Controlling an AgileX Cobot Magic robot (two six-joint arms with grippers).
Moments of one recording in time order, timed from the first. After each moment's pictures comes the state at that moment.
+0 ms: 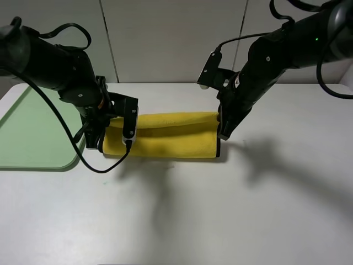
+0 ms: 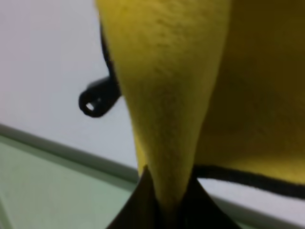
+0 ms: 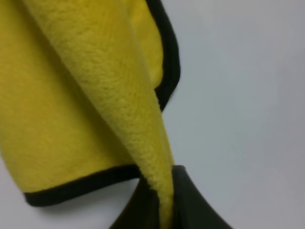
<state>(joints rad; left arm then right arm) -0.53 1.92 -1.03 0.85 0.39 0.39 0.49 1.87 -1.11 -0.16 0.45 -0.53</state>
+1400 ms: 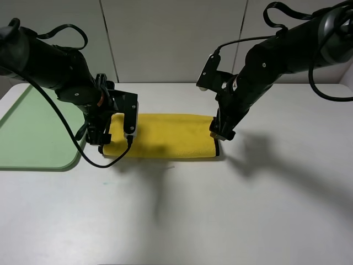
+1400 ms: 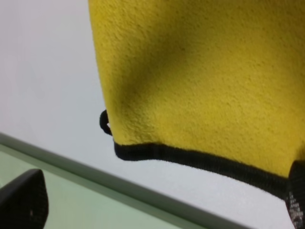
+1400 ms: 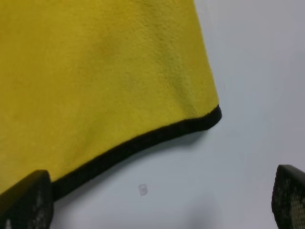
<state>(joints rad) -0.50 1.93 -1.03 0.86 0.28 0.39 0.48 1.89 -1.12 -0.18 0.40 -0.48</state>
